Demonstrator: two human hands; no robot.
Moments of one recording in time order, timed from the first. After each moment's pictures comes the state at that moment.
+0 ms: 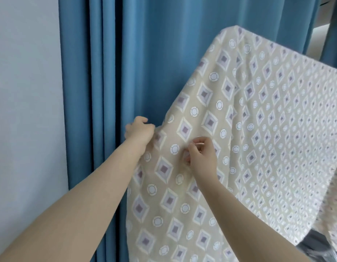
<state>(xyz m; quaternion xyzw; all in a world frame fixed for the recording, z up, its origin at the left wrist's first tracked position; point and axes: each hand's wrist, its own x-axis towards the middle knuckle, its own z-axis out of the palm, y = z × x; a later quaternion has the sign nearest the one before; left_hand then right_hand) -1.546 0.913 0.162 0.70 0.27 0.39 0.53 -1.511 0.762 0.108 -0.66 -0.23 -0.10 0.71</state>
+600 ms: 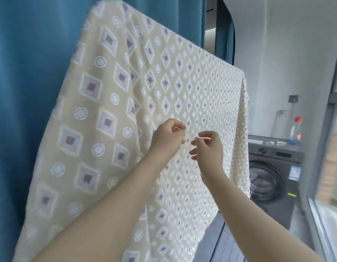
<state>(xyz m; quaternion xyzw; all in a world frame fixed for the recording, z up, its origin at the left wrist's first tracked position) -1.431 0.684 0.152 0.78 -0.10 0.24 0.58 -1.426 0.585 0.113 -0.63 -0.06 -0.25 0.73</state>
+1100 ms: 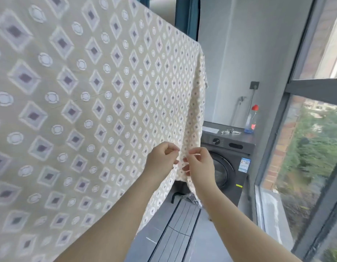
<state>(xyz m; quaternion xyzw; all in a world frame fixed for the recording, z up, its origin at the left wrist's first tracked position) -1.203 0.393 0.059 0.77 -0.09 0.07 0.63 -1.218 0.286 0.043 -0.70 0.06 -0.19 0.68</state>
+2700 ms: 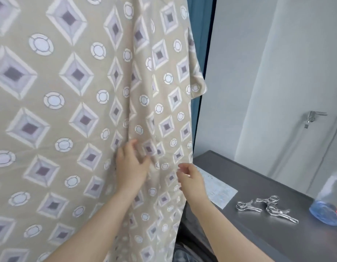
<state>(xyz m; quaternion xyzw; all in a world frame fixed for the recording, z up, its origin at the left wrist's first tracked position) -0.457 0.048 0.013 0.82 0.15 0.36 0.43 -0.437 -0.102 -0.012 -0.77 -0.06 -0.01 0.64</state>
